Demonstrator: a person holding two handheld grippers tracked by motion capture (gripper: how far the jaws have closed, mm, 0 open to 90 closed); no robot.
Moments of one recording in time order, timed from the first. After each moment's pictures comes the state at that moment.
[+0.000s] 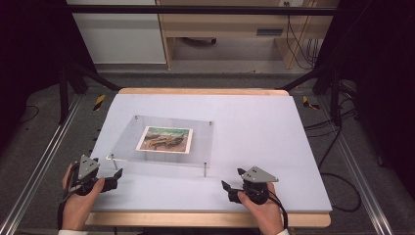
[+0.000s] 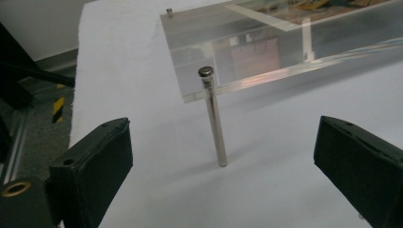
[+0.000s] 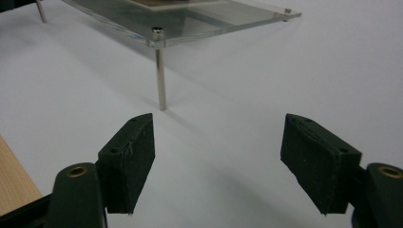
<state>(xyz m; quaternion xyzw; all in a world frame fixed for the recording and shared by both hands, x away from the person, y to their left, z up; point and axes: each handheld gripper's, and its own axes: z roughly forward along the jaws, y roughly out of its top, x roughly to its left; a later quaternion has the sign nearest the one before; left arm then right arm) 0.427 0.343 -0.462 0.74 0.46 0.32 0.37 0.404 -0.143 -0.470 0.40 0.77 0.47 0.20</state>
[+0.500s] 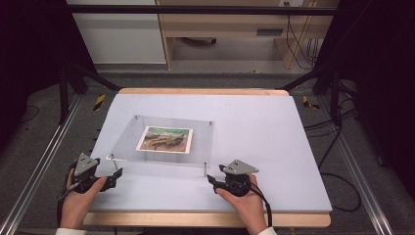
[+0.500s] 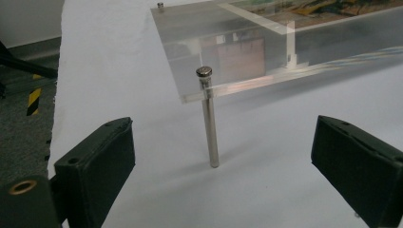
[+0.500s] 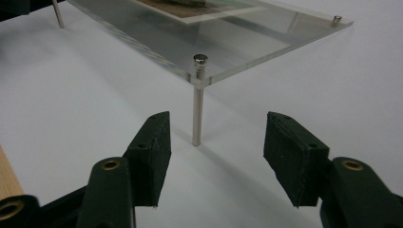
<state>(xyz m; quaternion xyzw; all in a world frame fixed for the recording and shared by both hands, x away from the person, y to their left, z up) 0.432 0.348 -0.461 0.74 0.47 0.28 0.39 0.426 -0.102 -0.470 0.38 0.78 0.47 0.18</state>
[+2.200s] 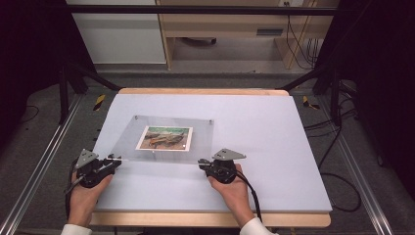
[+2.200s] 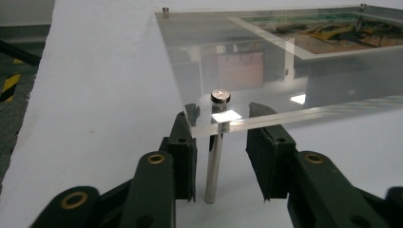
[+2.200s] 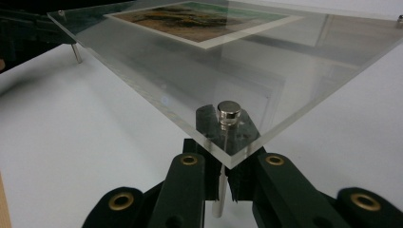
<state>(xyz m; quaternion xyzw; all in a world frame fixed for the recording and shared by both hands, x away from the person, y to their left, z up) 0.453 0.347 -0.471 0.70 0.51 0.26 0.43 0.464 -0.070 -0.473 0.39 0.76 0.51 0.12</state>
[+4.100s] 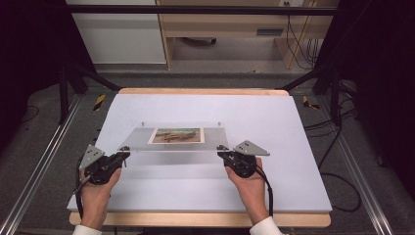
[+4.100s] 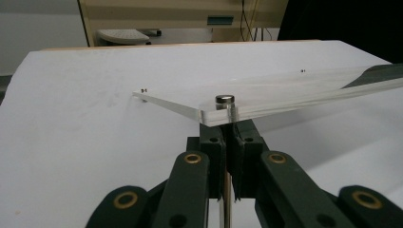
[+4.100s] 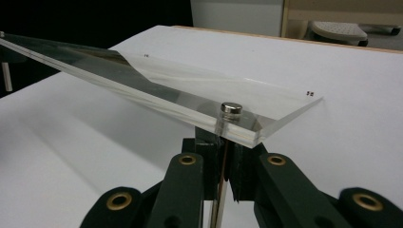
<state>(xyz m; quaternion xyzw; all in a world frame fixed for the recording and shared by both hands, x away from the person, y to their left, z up) 0.440 0.302 -0.434 0.67 0.46 0.28 0.51 0.463 -0.118 -0.437 0.41 0.72 0.53 0.21</state>
